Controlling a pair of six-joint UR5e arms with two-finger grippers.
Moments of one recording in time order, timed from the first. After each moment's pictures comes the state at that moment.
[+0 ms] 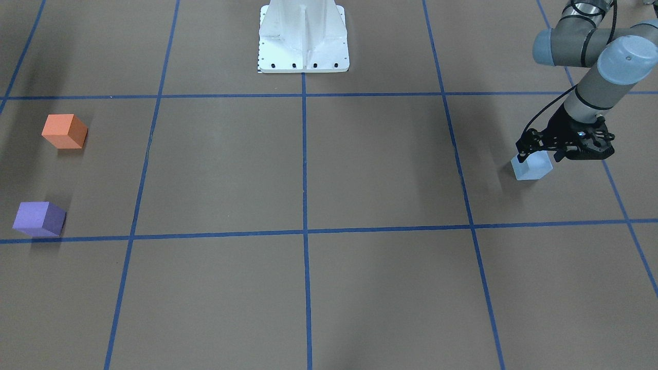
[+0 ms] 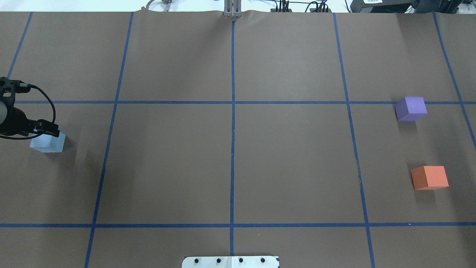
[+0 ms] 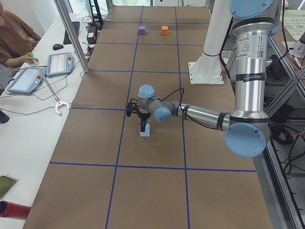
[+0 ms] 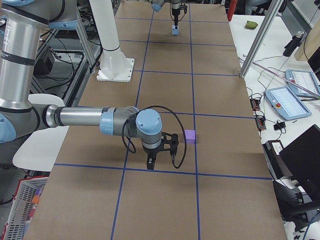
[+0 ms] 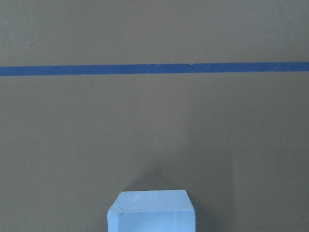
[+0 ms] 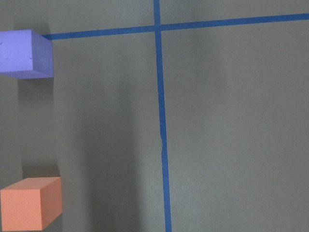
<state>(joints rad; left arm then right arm) -0.92 -1.53 -1.74 -2.07 -2.07 -0.84 1.63 -1.86 1.91 -1.64 2.39 0.01</state>
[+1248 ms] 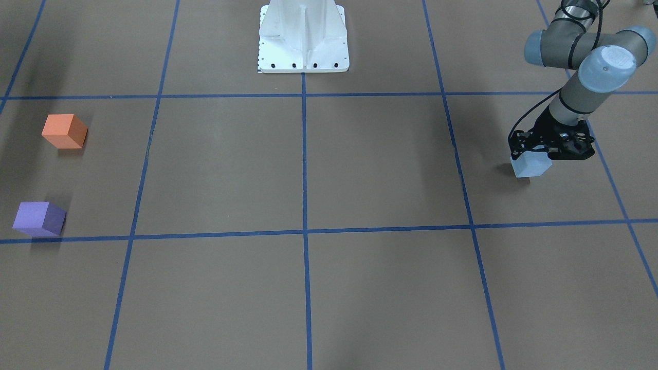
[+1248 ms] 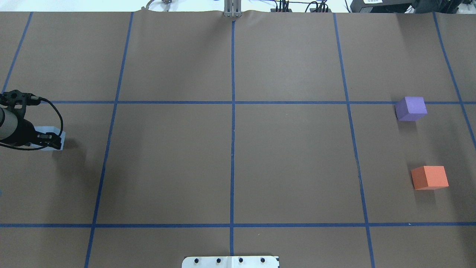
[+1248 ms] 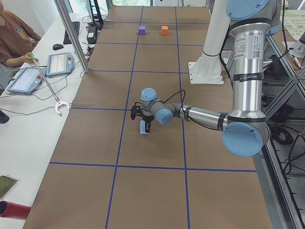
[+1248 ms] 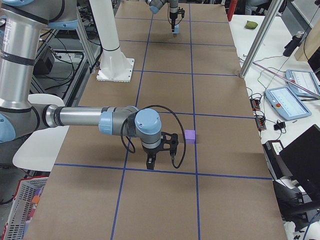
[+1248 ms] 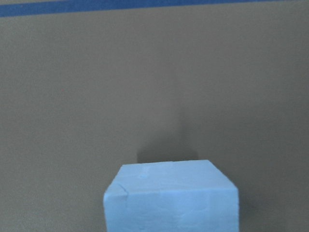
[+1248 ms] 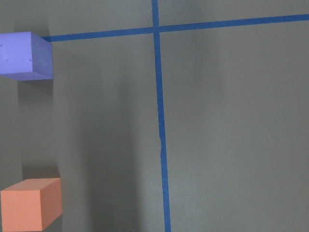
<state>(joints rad) -0.87 -1.52 -1.76 -2.03 -2.08 -0.85 1.64 -1.86 1.92 -1.64 2.39 0.01</state>
